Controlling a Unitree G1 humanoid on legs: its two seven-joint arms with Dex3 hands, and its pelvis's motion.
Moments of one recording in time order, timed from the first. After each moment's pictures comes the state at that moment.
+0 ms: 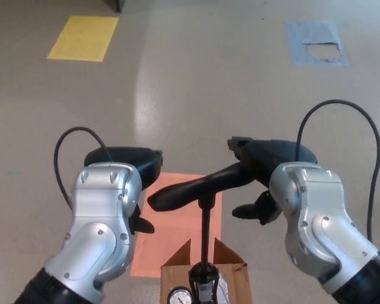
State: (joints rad) left_arm -0.54 0.30 -0.46 -0.01 1.27 0.57 -0.93; right_arm -0.66 -0.24 0.59 0.18 -0.98 0.62 0.57
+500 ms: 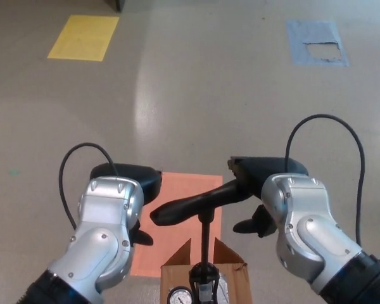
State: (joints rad) left_arm -0.54 0.32 -0.53 0.12 1.22 0.51 -0.85; right_arm -0.68 -0.20 0.62 0.35 -0.97 0.60 0.54
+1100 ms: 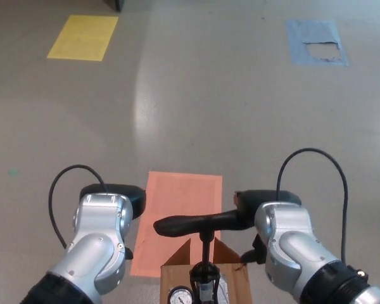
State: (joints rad) left_arm -0.53 0.30 -0.52 0.33 1.15 0.52 -0.73; right_arm -0.70 -0.08 0.64 0.75 -0.92 0.55 0.37
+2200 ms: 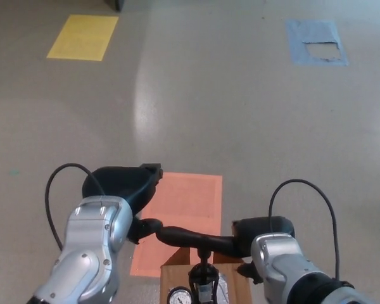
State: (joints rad) left_arm -0.41 0.32 -0.46 0.10 1.06 0.44 -0.45; right_arm -0.76 0.03 0.67 1.22 -0.87 0.33 0.05
